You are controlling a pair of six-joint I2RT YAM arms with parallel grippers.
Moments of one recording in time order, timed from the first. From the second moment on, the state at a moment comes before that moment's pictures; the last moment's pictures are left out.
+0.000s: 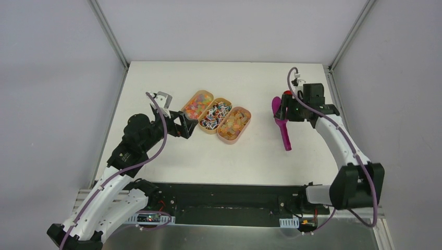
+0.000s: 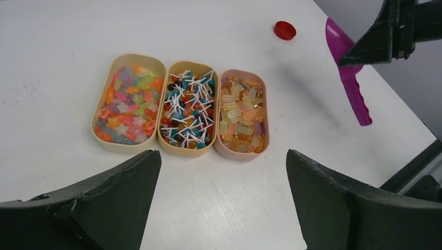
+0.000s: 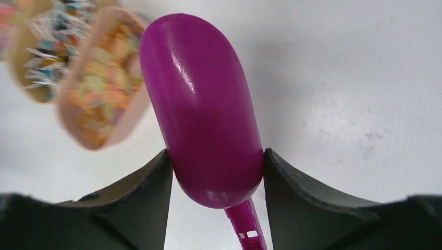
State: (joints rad) left arm -0.48 0.66 0.75 -0.27 0.09 -0.27; right arm 0.12 1.39 1.08 -0.64 -0.19 0.11
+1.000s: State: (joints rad) left arm -0.58 0.98 0.74 0.25 0.66 -0.69; right arm 0.49 0.98 0.41 1.14 -0.39 1.27
